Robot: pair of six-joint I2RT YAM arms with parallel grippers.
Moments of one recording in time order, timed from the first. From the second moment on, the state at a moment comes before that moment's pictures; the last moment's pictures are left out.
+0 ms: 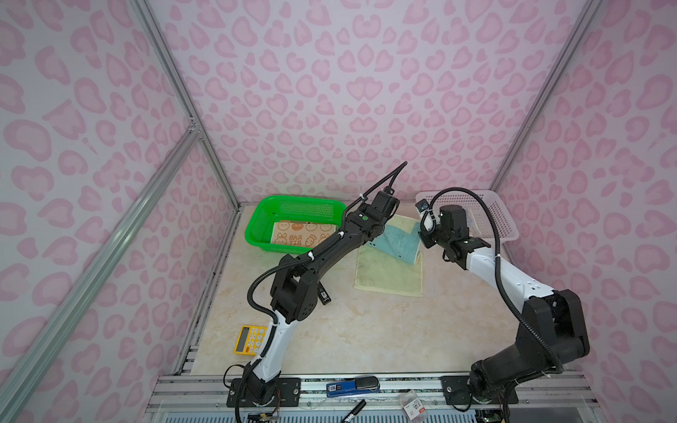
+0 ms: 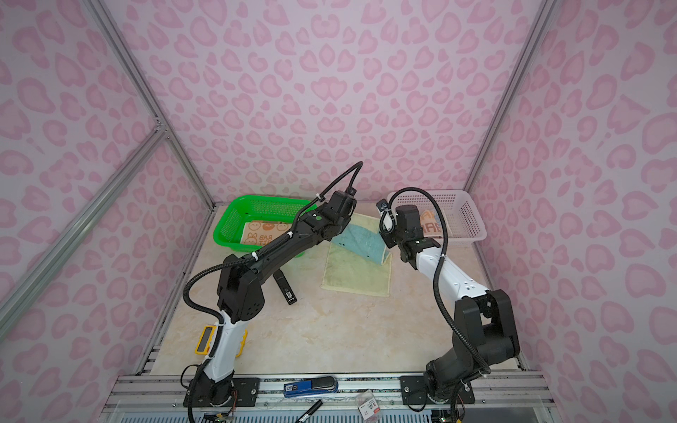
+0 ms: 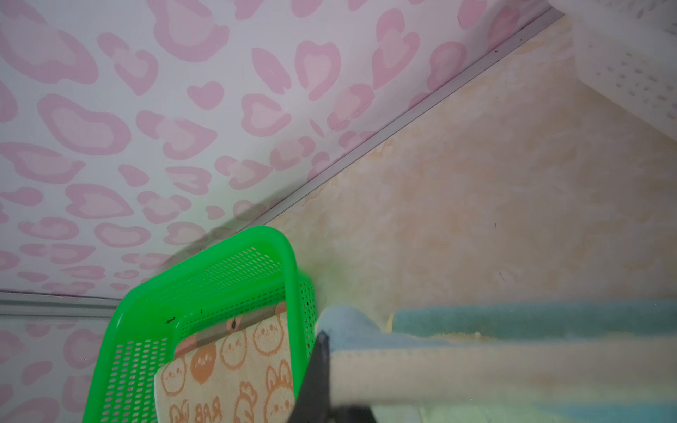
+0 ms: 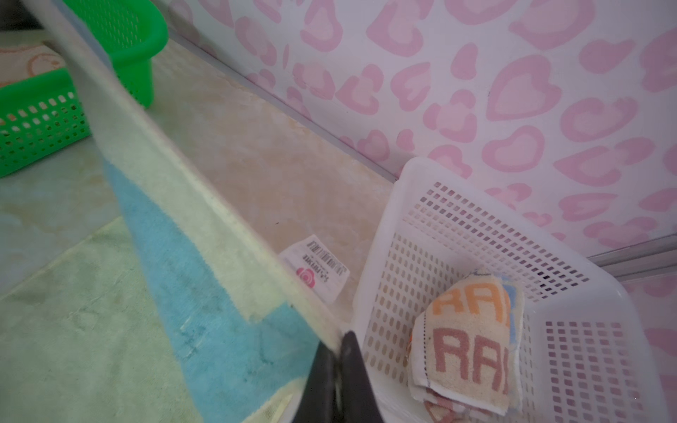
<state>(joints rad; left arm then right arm) -0.74 2.25 2.13 -0.59 -0.59 0.15 0.29 1.56 1.15 -0.11 0.04 -0.39</state>
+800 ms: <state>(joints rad) -0.74 2.26 2.06 -0.54 -0.55 0.15 0.29 1.45 1.16 -0.16 -0.05 -0.45</state>
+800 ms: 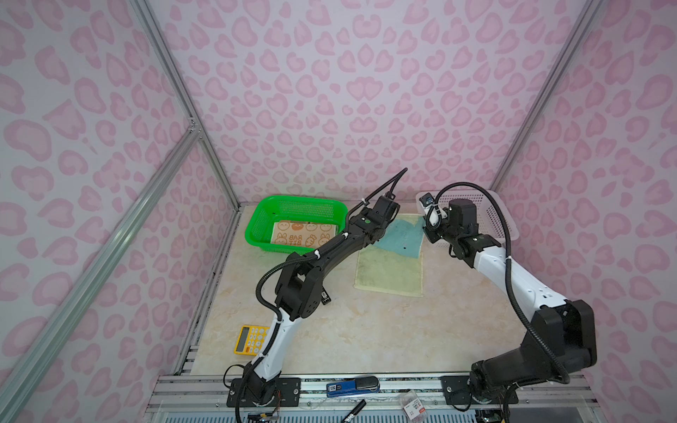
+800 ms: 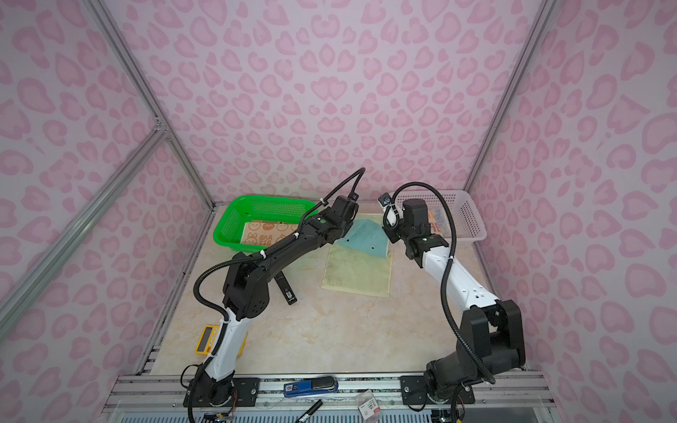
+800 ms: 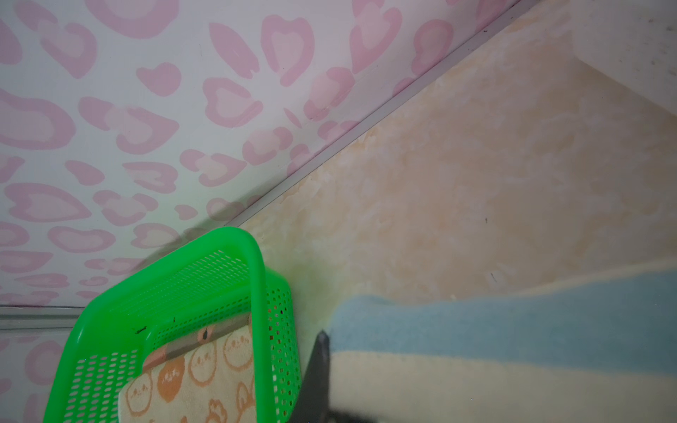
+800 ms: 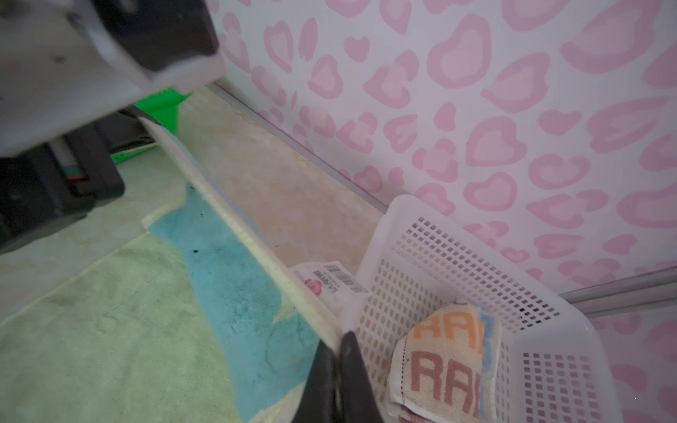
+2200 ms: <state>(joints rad) -0.99 1.20 1.73 -0.85 -0.26 -0.01 0.78 0.81 1.34 -0.55 -0.02 -0.40</state>
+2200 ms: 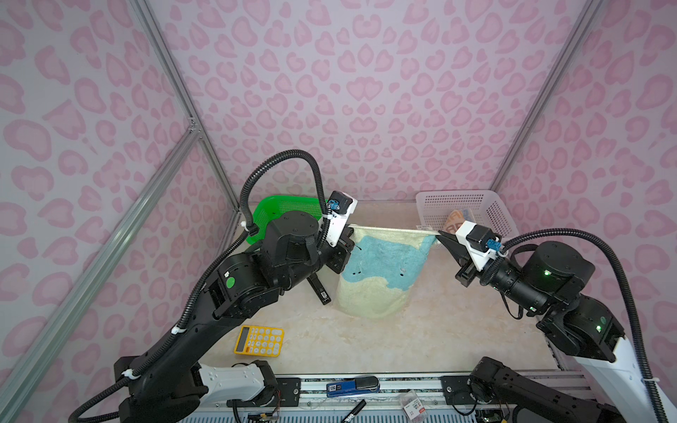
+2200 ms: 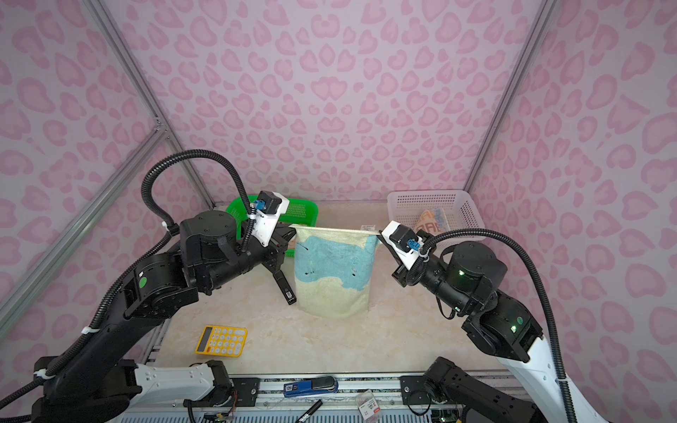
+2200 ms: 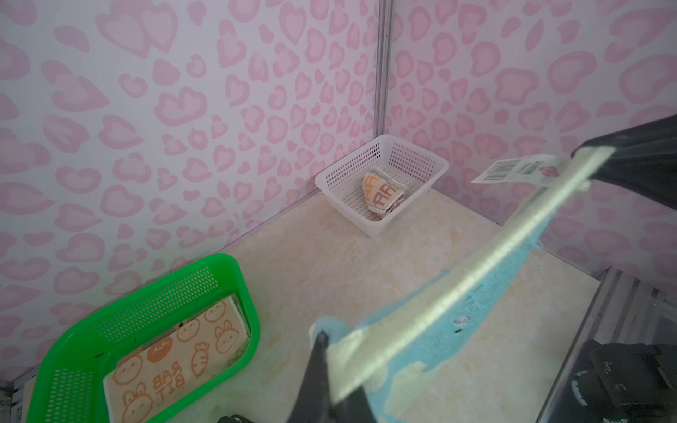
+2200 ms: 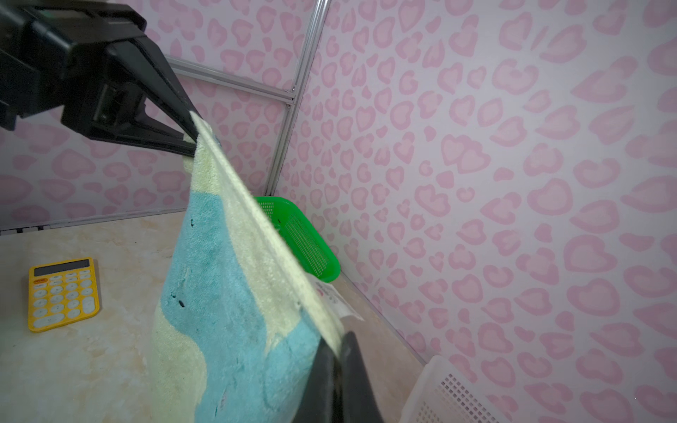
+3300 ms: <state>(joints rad) -0.85 1.60 1.78 -0.62 -0.46 0.09 0.50 1.02 1.23 -0.39 0.08 -0.44</state>
